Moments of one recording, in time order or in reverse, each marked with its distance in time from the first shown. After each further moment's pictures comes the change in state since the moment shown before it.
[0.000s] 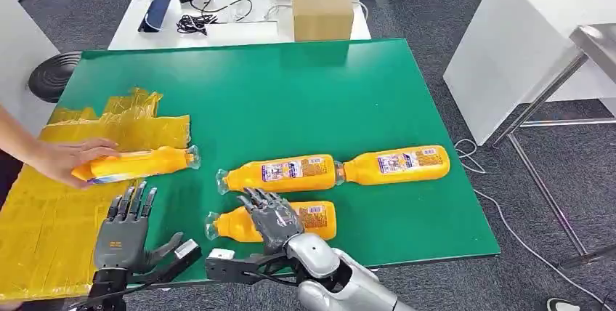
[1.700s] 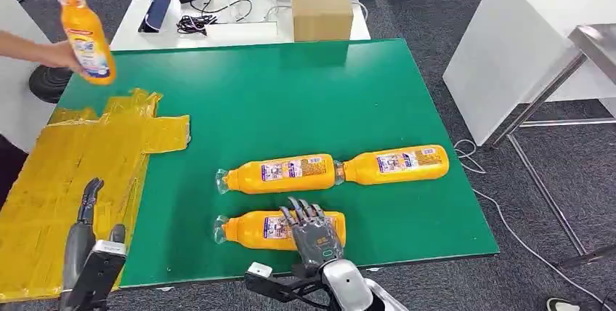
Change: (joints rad) left arm 0.170 -0.247 0.295 -0.356 0.738 -0.197 -0.405; right arm 0.222 -0.101 -0.145 -0.164 0.258 -0.060 0.059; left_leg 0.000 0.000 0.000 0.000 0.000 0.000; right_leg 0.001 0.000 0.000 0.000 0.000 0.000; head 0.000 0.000
